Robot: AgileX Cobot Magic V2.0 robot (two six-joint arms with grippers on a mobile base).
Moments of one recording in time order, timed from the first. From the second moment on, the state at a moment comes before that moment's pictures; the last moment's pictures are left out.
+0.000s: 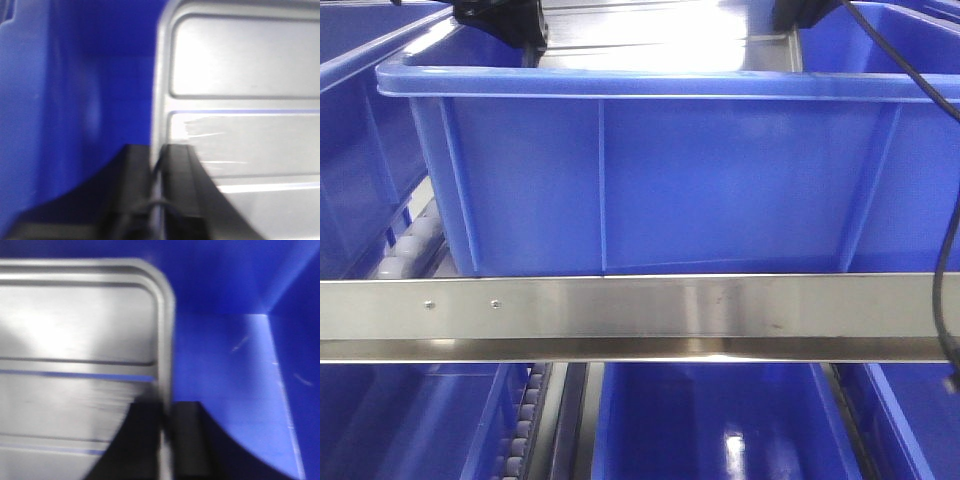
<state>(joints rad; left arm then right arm) -0.56 1.75 -1.48 0.43 0.39 -0.71 0.45 1.67 -1.40 -0.69 0.50 0.94</state>
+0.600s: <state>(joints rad) -0.54 1.75 -1.48 0.43 0.36 -0.71 0.44 1.67 -1.40 -0.68 0.45 0.94</state>
